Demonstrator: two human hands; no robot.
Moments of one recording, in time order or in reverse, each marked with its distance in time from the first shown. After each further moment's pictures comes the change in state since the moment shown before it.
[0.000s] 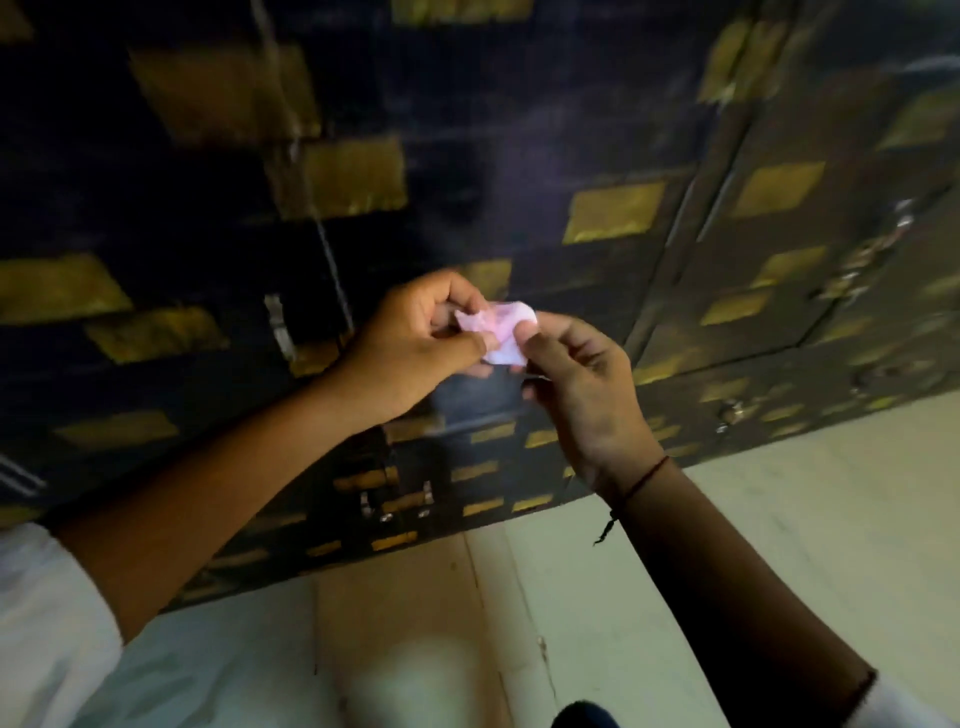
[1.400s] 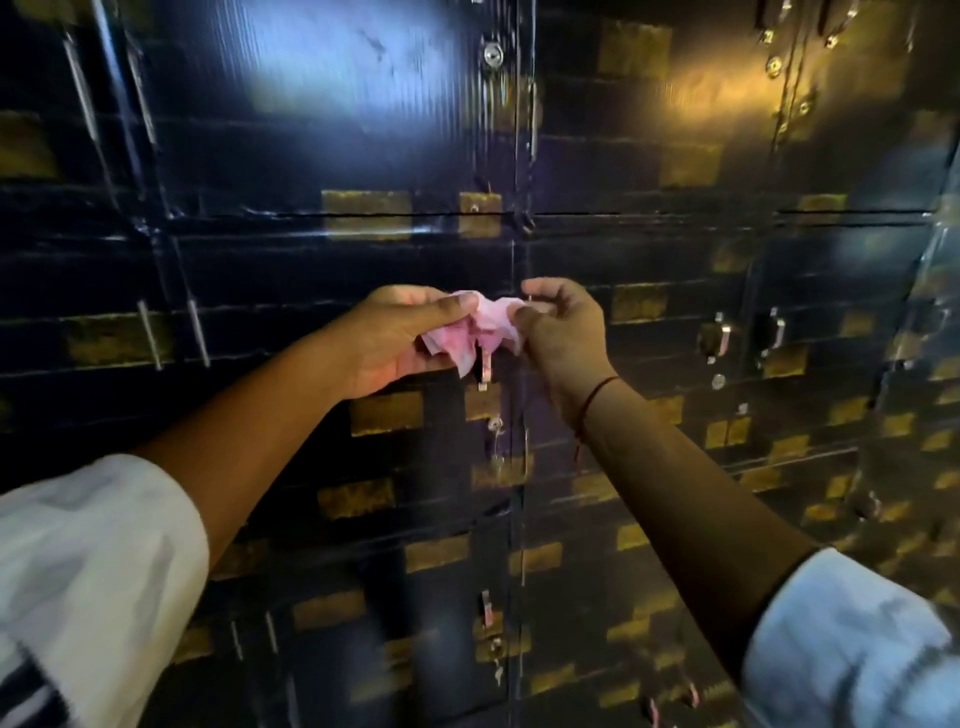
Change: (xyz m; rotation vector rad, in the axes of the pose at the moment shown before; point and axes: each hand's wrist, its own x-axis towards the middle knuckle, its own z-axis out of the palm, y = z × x) left_hand 0.347 0.498 0.406 -0.145 0.007 0.085; right_hand 0.208 -0.563 -0.451 -0.145 0.184 -0.444
